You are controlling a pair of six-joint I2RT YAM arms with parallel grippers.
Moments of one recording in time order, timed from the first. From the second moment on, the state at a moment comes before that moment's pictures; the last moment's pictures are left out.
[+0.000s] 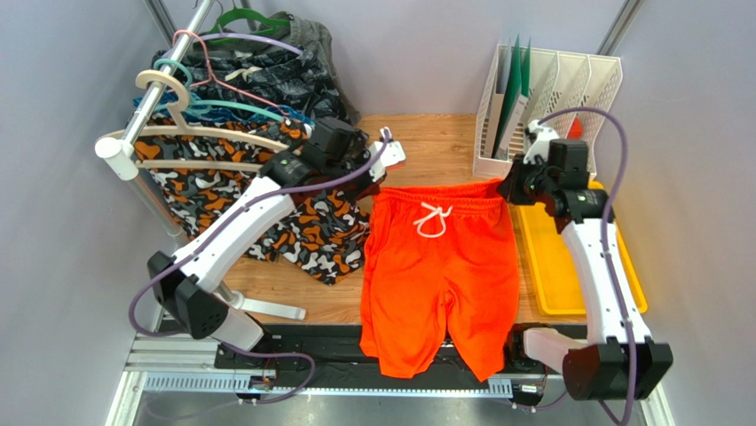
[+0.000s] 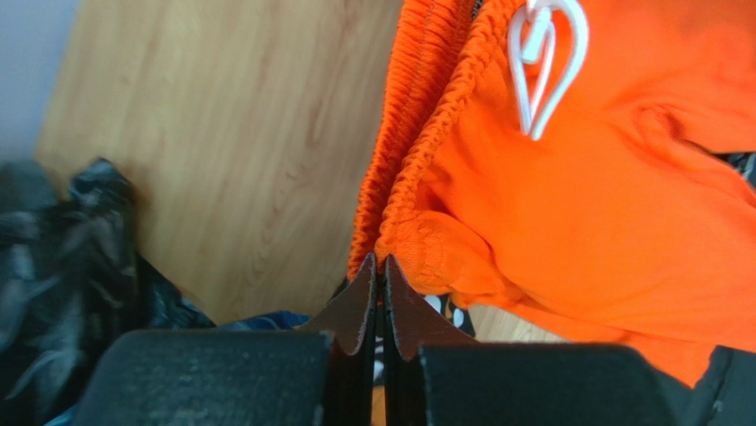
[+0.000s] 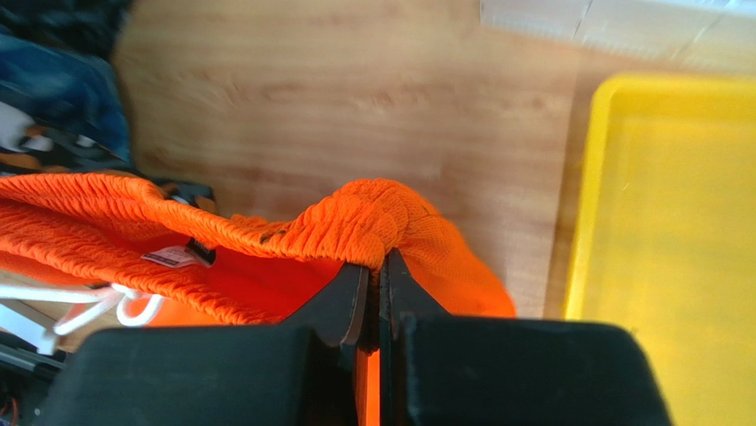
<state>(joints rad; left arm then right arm) -0.66 1.48 1.59 -0.79 0.36 0.48 0.01 1.12 1.23 -0.74 -0.28 0.11</state>
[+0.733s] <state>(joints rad) -0.81 1.58 1.22 -0.73 0.39 0.65 0.13 1.31 1.00 -0.85 -0.28 -0.28</state>
